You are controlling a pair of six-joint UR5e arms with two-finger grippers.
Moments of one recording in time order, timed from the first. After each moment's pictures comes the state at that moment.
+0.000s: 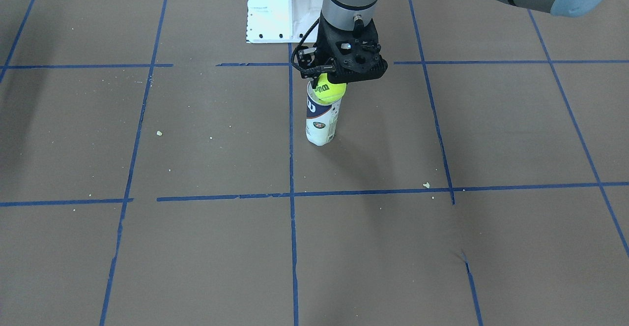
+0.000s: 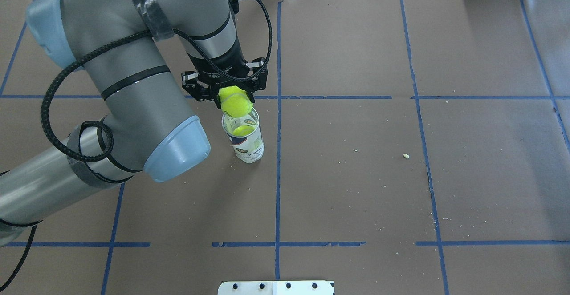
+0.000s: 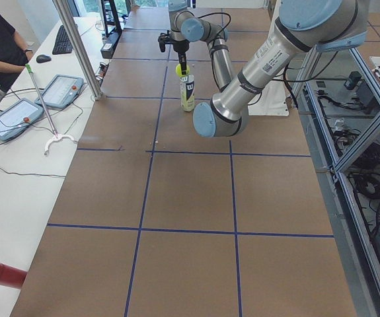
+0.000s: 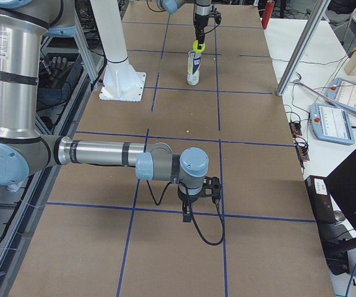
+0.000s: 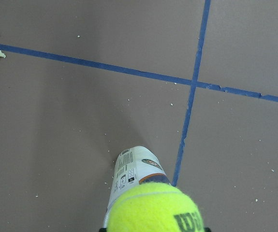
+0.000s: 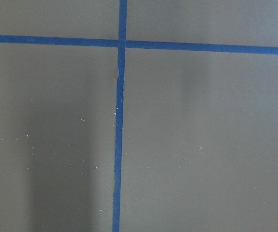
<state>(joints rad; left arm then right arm) -0.72 -2.47 -1.82 -1.14 -2.11 -1.22 1.54 -1.71 1.70 -1.57 2.29 0.00</state>
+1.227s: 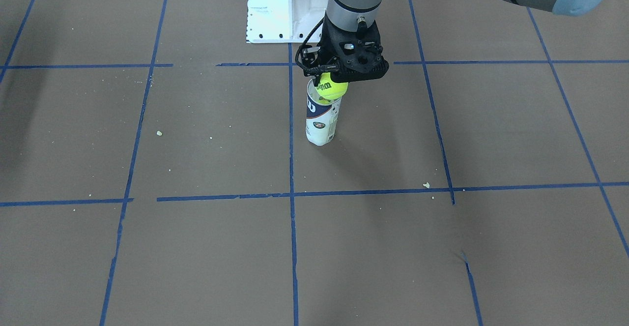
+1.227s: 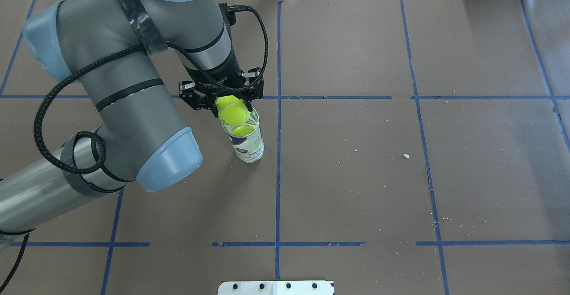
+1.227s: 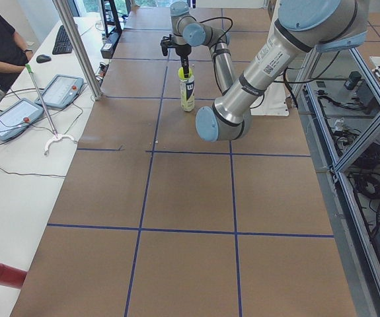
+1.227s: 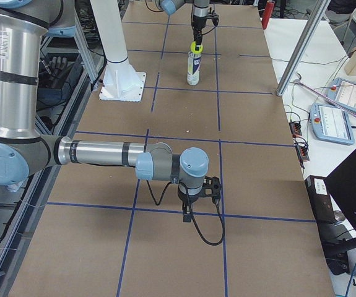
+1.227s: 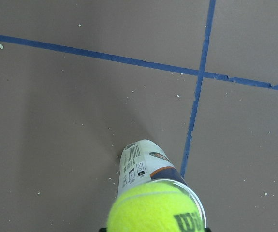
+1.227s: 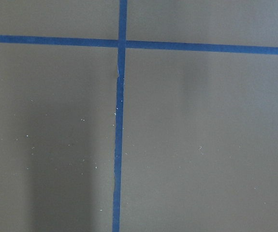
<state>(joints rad) -0.70 -2.43 -1.84 -1.17 -2.12 -1.23 1.54 -1.71 1.70 -1.57 2.29 0.00</state>
